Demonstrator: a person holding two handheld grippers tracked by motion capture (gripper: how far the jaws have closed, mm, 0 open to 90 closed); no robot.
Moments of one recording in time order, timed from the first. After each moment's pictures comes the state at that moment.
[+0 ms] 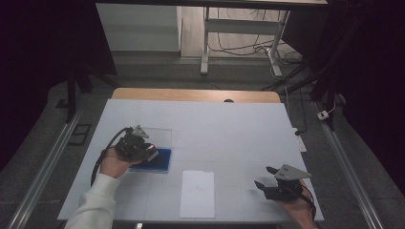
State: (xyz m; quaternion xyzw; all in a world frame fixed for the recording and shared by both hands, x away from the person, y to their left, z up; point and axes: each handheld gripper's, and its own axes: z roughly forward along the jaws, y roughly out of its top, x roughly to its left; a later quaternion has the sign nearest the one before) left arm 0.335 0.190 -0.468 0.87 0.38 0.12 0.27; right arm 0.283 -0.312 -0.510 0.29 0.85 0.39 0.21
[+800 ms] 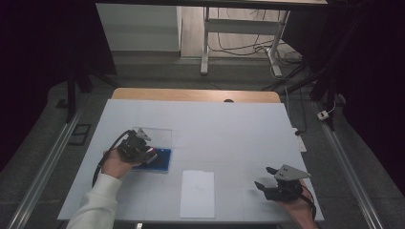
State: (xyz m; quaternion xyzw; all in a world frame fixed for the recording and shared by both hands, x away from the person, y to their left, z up) left arm 0.339 0.187 -0.481 0.88 0.39 0.12 0.24; right arm 0.283 -0.312 -0.510 0.29 0.85 0.39 0.21
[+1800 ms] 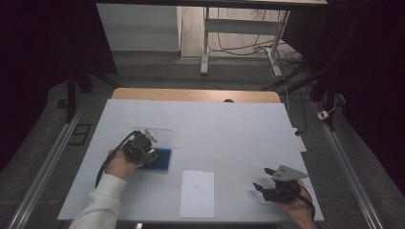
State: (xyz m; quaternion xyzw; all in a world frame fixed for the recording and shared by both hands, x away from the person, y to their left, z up) left arm 0.341 0.167 -0.481 0.89 0.39 0.14 0.18; right arm 0.282 -0.307 -0.511 0.28 0.86 0.38 0.21
